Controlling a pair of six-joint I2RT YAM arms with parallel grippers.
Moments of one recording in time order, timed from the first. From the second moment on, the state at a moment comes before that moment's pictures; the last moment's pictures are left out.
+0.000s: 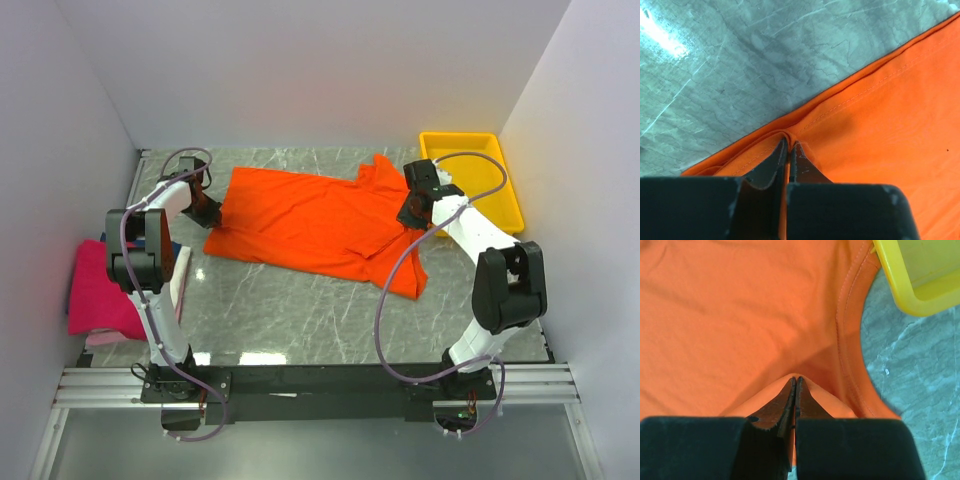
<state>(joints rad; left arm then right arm) 0.01 2.00 1.44 -0.60 -0.05 -0.96 0.22 1.67 1.25 -0.60 0.25 0.68</state>
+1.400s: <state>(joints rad) 0.01 1.95 1.40 -0.56 -0.03 -0.96 0.21 1.72 1.23 -0.58 0.27 0.68</state>
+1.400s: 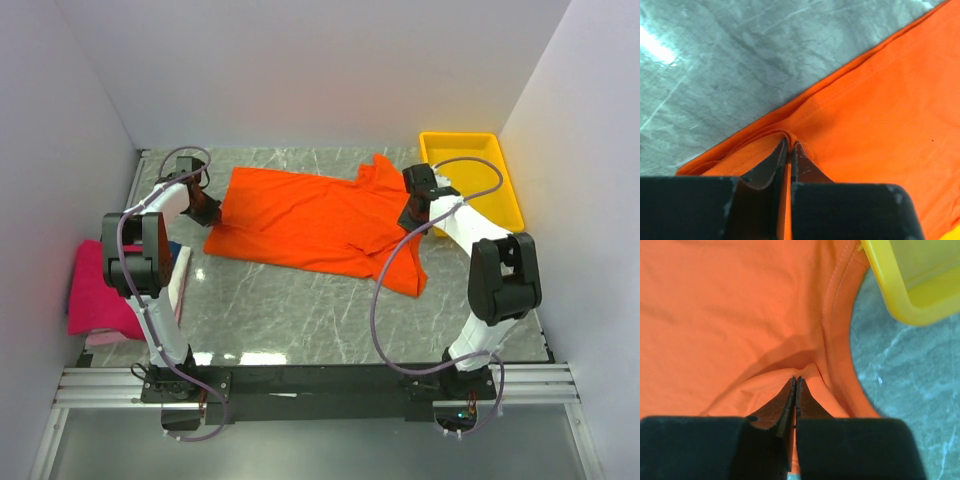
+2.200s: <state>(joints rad) 0.01 1.77 1.34 -0.54 -0.05 -0.94 0.32 1.62 1.02 -0.44 0.13 0.71</state>
